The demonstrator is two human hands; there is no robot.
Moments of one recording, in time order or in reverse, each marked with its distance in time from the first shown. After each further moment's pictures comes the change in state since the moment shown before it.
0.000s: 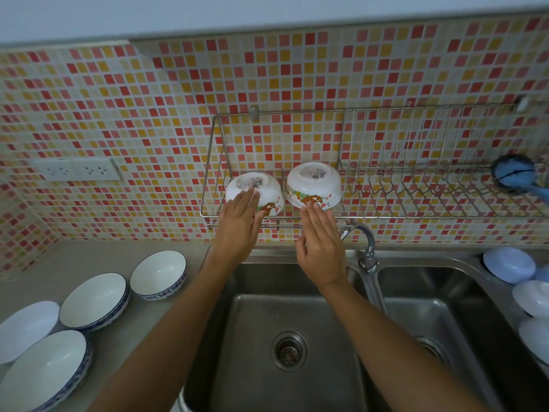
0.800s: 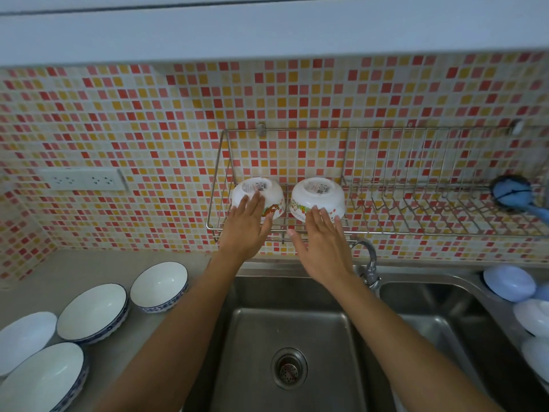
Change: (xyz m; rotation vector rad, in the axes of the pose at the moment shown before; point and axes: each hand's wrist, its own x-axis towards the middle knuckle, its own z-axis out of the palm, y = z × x) left_hand 0.029 -0.001 -0.004 0.067 -0.245 -0.113; right_hand 0.047 -0.018 -0.035 -0.095 -0.565 0.211
